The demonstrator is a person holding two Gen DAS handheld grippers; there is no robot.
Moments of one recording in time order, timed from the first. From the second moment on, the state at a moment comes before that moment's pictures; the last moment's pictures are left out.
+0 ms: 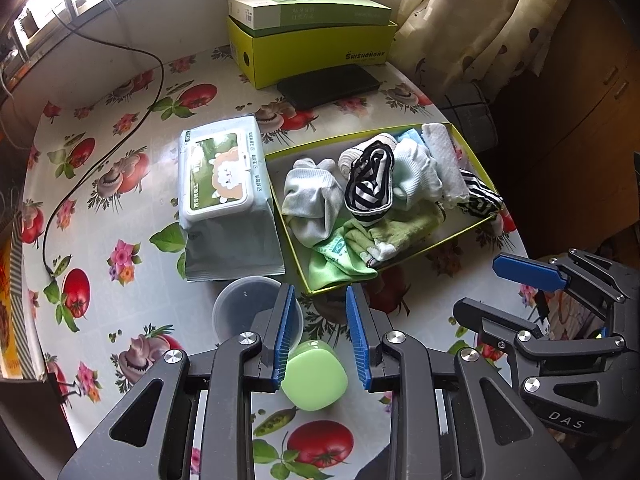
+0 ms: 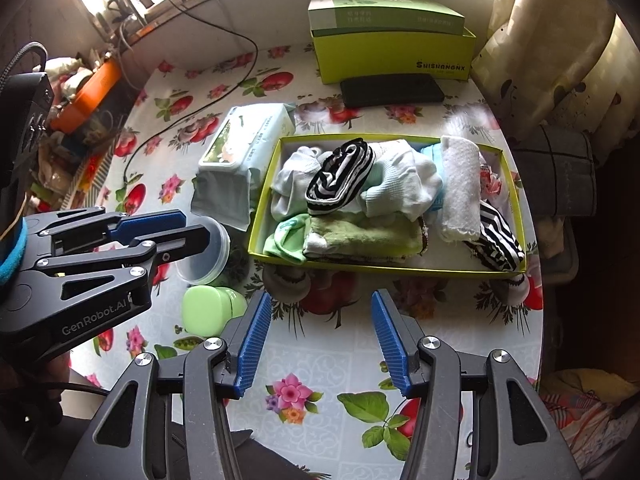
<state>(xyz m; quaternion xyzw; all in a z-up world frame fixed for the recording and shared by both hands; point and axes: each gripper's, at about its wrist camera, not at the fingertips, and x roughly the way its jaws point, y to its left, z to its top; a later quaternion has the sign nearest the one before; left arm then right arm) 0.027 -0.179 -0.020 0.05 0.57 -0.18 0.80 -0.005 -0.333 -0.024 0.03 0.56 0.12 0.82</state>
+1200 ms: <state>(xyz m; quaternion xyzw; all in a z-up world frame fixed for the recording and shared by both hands) 0.034 -0.181 -0.030 0.06 0.58 -0.18 0.80 0.001 -0.334 -0.034 0.04 0.57 0.12 0.81</state>
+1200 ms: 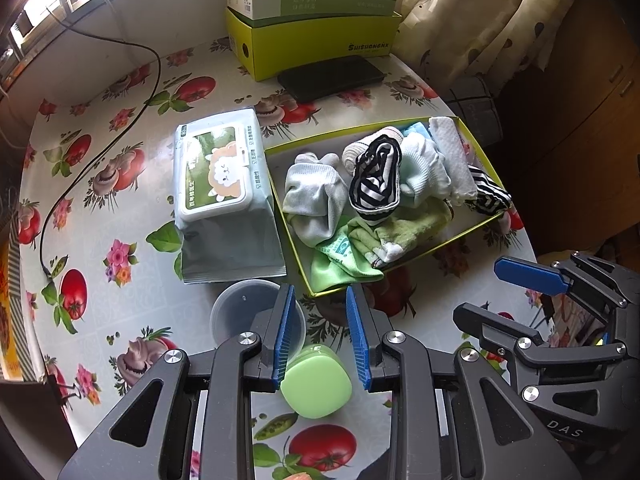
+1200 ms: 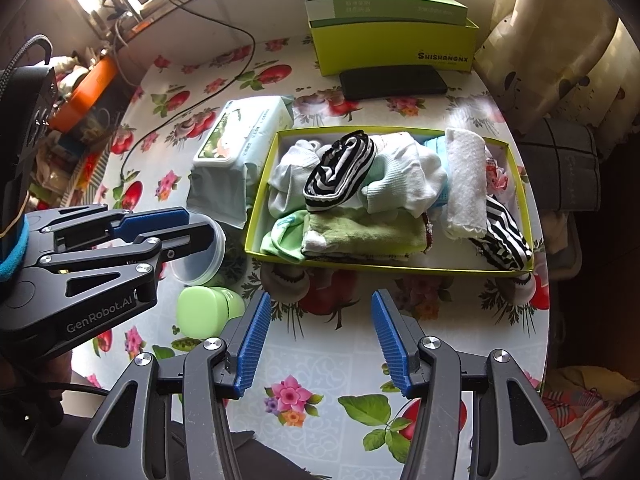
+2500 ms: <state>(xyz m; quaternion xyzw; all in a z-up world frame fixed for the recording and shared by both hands) 0.033 -0.182 -0.033 0.06 0.58 -0.17 0.79 0.001 -0.334 -0.034 0.04 0.57 0.12 0.81</state>
